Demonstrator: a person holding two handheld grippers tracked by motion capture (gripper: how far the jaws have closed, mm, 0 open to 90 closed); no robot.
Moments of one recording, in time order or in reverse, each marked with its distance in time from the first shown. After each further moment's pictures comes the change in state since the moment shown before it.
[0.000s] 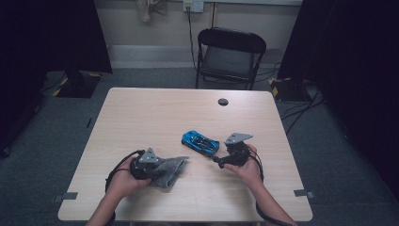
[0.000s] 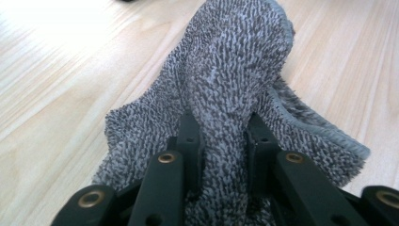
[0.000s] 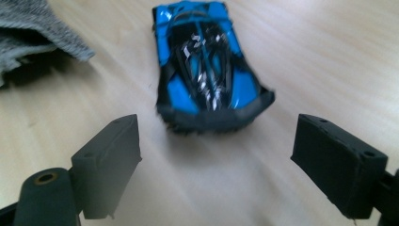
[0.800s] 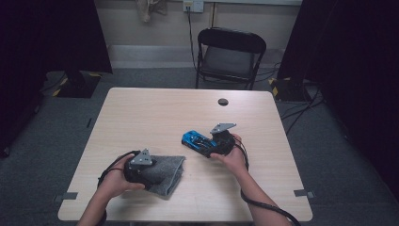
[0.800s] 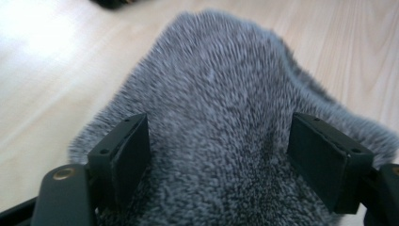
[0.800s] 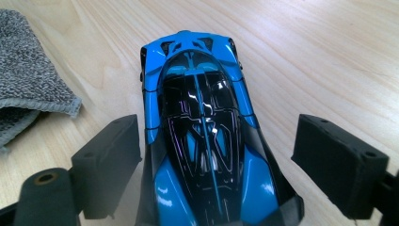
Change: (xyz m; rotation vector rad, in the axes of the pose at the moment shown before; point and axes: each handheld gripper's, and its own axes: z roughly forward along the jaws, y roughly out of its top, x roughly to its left) left arm 0.009 -0.014 -0.003 -0.035 -0.076 0.109; right arm -0.002 0.034 0.046 0.035 0.026 -0.001
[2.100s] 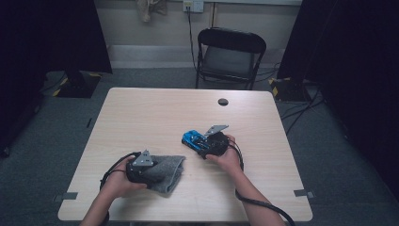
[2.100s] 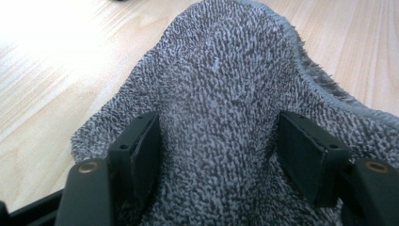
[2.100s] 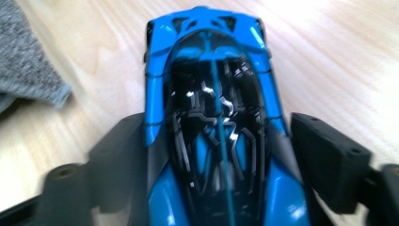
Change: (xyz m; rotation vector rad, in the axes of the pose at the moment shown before) left arm -0.001 -0.004 0.003 -0.018 0.044 -0.025; right arm 0.005 0.000 0.021 0.046 0.000 -0.026
